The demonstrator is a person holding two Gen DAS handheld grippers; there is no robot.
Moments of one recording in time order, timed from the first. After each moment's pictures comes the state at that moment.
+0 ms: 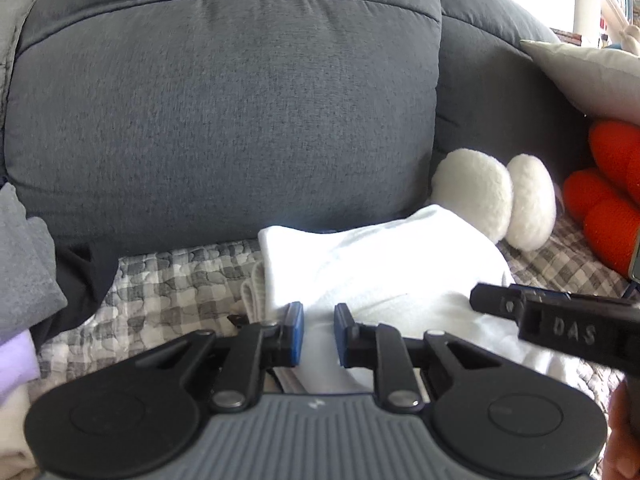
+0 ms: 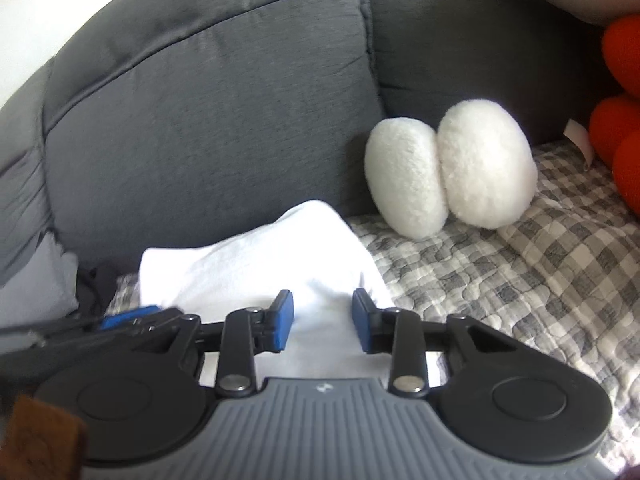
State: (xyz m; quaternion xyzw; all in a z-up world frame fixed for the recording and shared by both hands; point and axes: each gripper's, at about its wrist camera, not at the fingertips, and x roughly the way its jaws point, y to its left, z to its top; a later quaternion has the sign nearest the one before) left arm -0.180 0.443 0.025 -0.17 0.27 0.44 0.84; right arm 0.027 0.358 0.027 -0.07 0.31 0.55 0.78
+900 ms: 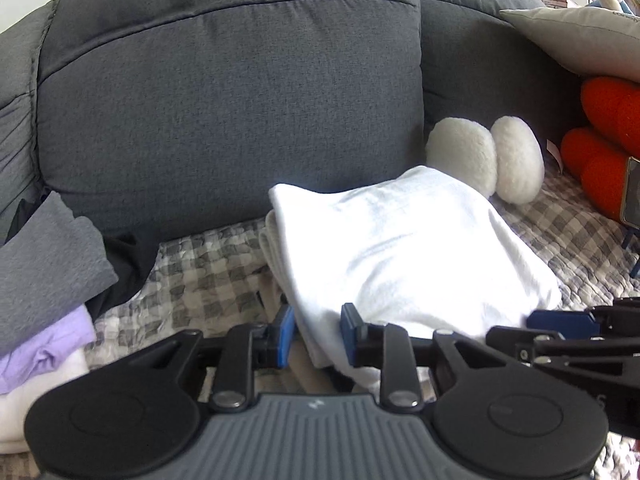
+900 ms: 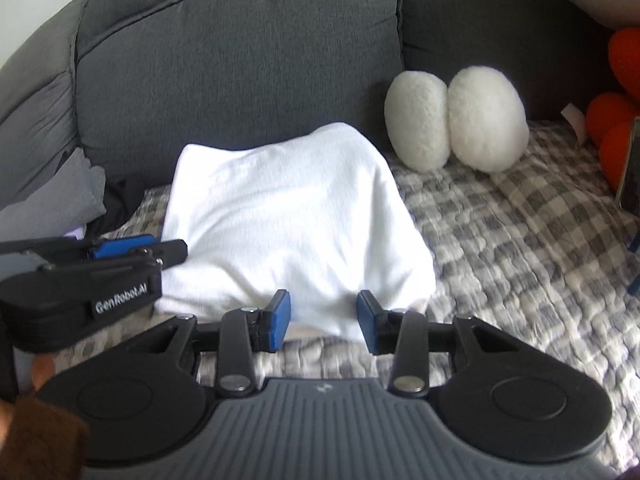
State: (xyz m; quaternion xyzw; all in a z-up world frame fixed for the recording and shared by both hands) left arm -0.198 0.395 0.032 -0.13 0.31 0.46 0.82; right arm 0.001 0.311 0.029 -0.14 0.35 0.55 0.75
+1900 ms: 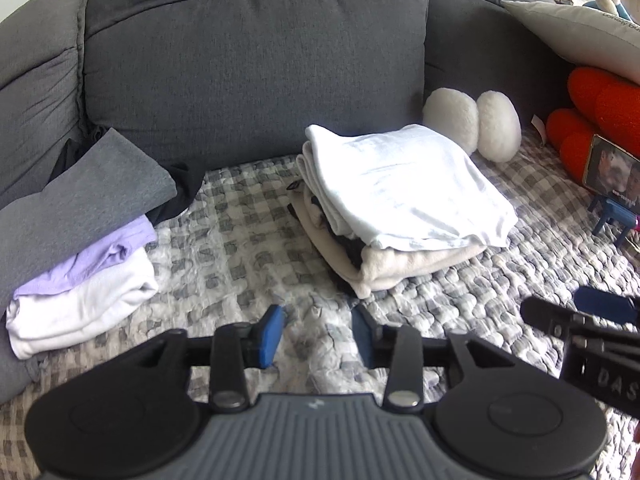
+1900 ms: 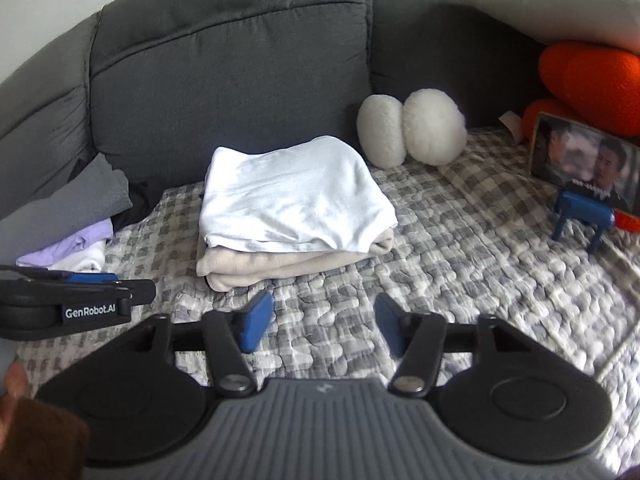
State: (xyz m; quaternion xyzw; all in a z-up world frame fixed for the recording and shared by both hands) left arm -0.259 0.332 0.064 -0.18 0.36 0.46 0.79; right arm -0.060 0.230 0.059 -0.12 0.33 0.51 0.79
